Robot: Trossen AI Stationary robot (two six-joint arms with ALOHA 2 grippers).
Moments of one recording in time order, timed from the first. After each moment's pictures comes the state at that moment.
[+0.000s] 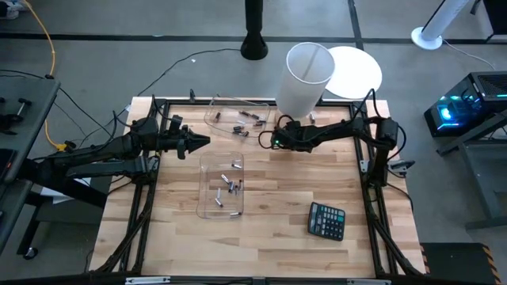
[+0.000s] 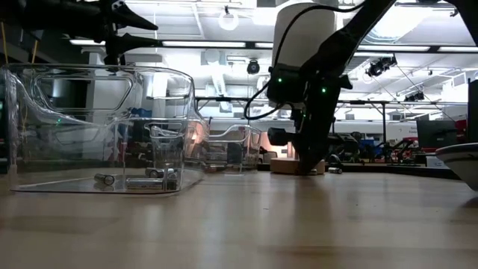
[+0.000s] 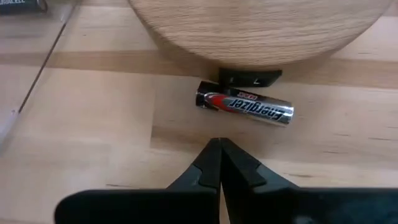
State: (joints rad) left arm 0.33 0.60 0.43 0.05 0.20 -0.70; right arm -0.28 1.87 1.03 -0.43 0.43 1.14
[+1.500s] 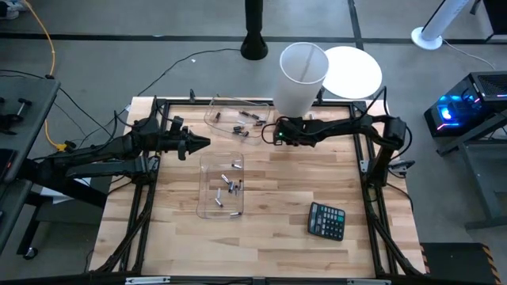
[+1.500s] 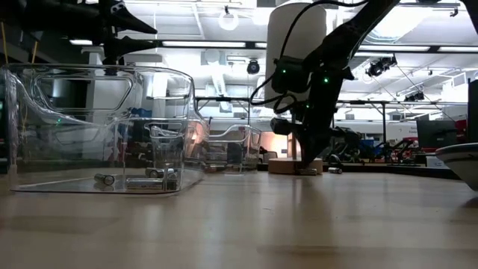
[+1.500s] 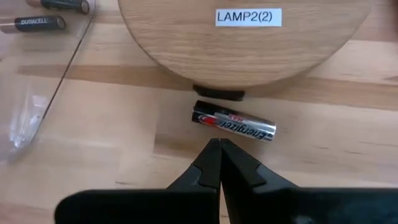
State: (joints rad) left arm 0.33 0.60 0.43 0.02 0.21 -0.70; right arm -0.34 1.79 1.03 -0.46 0.36 1.06
